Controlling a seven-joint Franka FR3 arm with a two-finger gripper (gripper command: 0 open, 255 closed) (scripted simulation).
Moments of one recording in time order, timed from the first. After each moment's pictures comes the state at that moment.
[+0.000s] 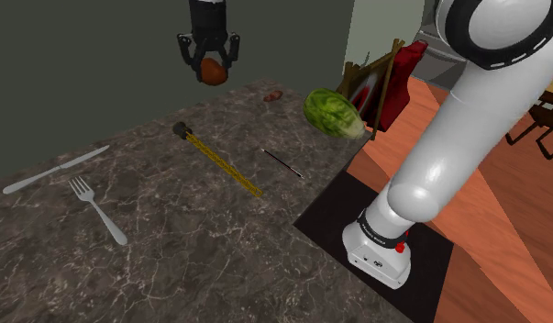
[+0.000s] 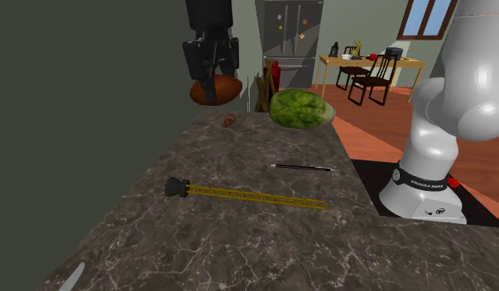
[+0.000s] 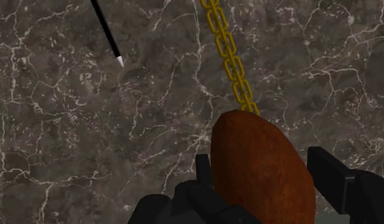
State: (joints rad) arm -0.03 0.08 0.35 -1.66 0.01 1.68 0.59
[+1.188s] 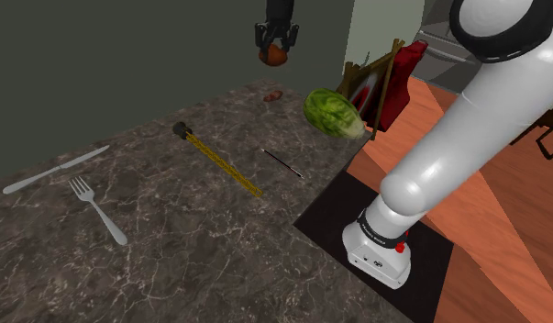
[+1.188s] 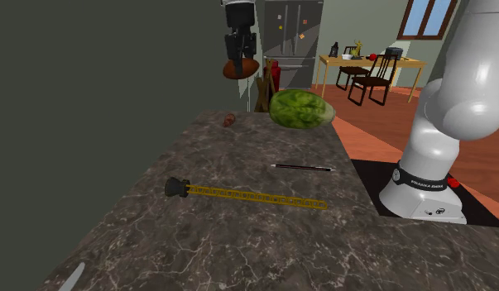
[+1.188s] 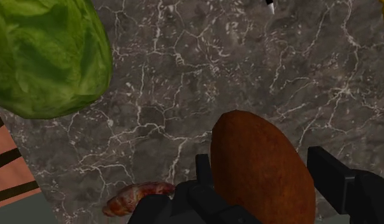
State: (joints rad) arm -0.25 0.00 0.13 -1.75 0.01 1.68 0.16
